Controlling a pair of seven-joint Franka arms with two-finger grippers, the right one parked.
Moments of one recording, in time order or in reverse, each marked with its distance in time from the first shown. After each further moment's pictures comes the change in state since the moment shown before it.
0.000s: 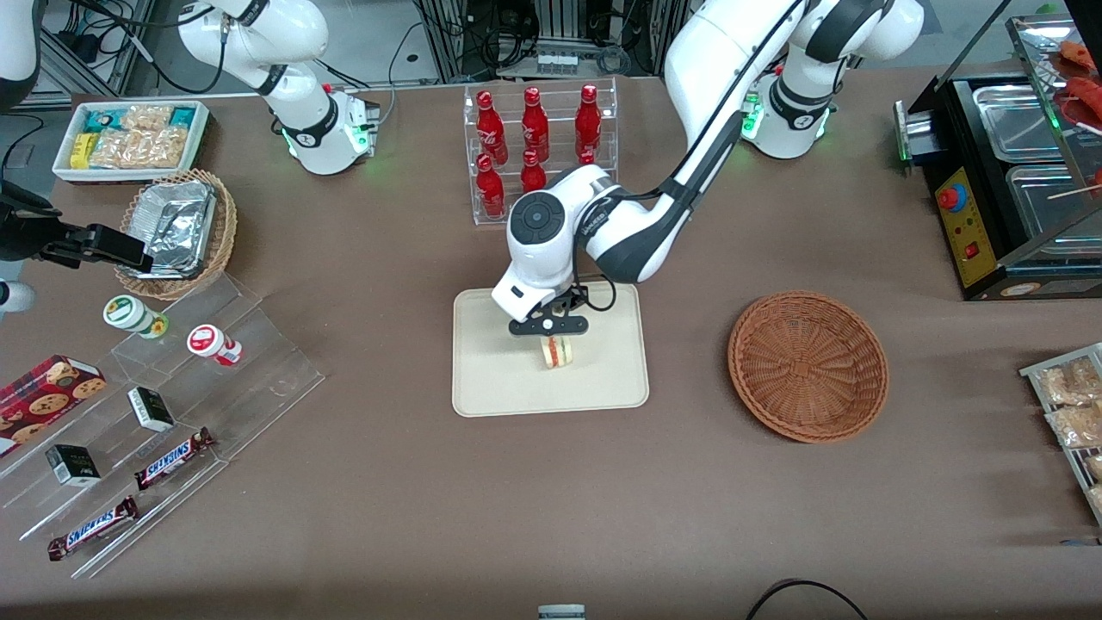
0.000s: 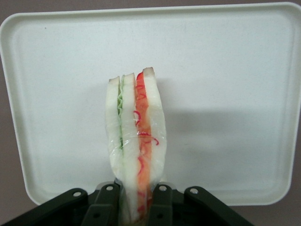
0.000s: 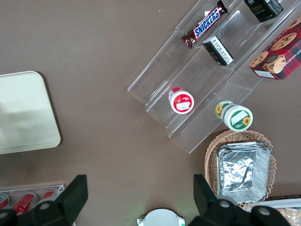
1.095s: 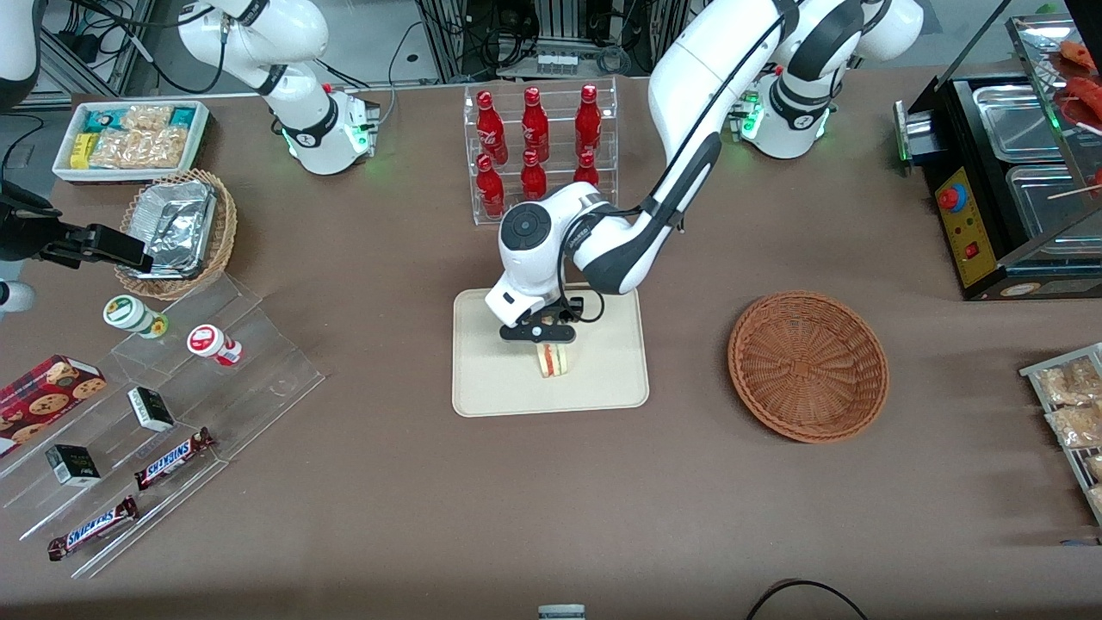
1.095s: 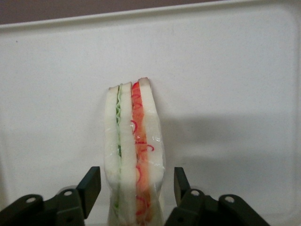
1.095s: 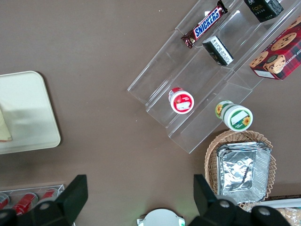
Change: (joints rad) arm -0.019 0.062 0.007 0.028 0.061 0.070 0.000
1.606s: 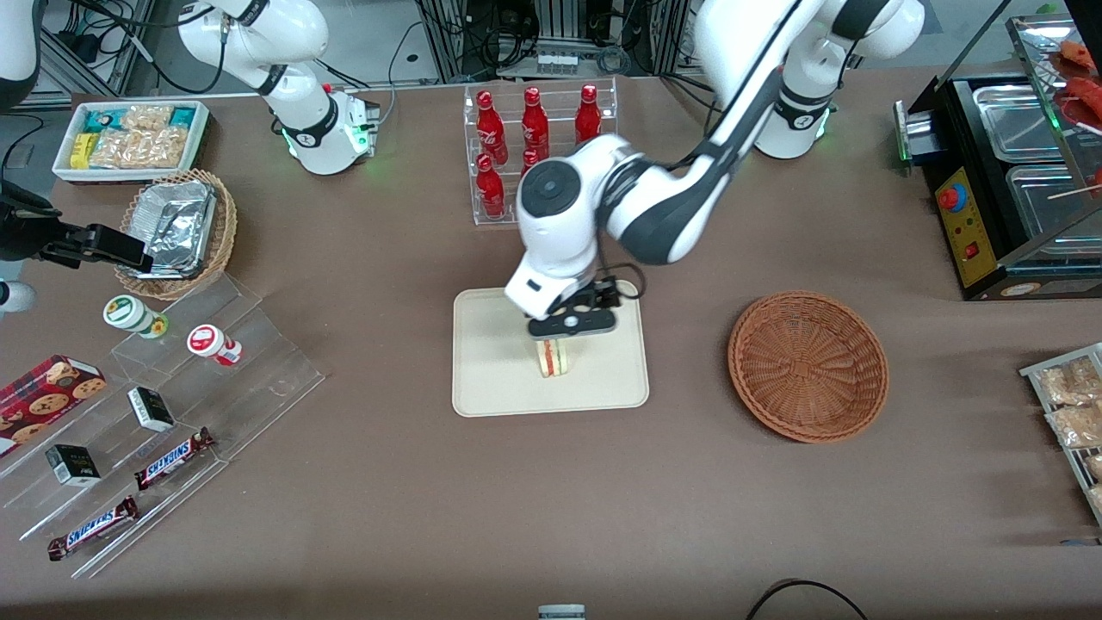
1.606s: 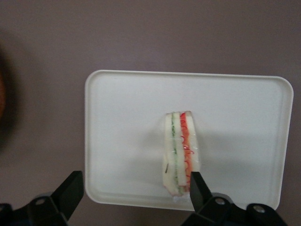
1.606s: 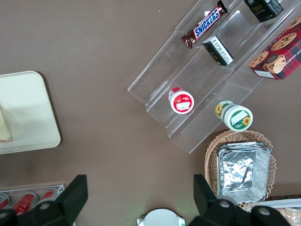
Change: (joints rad) arm 0.083 -0.230 0.014 0.036 -0.001 -0.298 -0.039
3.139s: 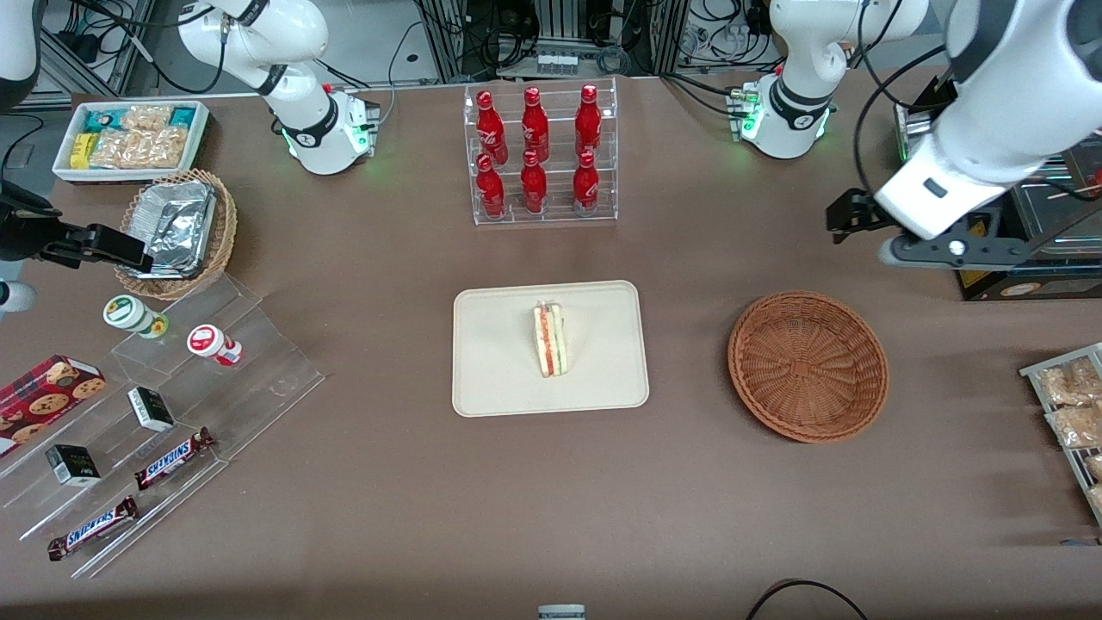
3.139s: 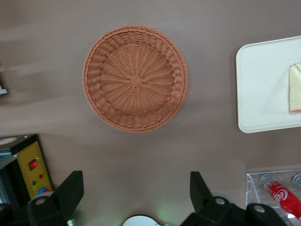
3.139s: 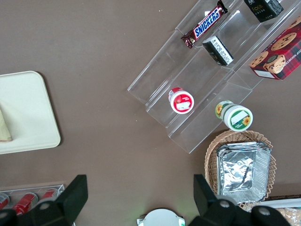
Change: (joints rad) arm 0.569 -0.567 0.021 -0.262 -0.126 -0.378 0.858
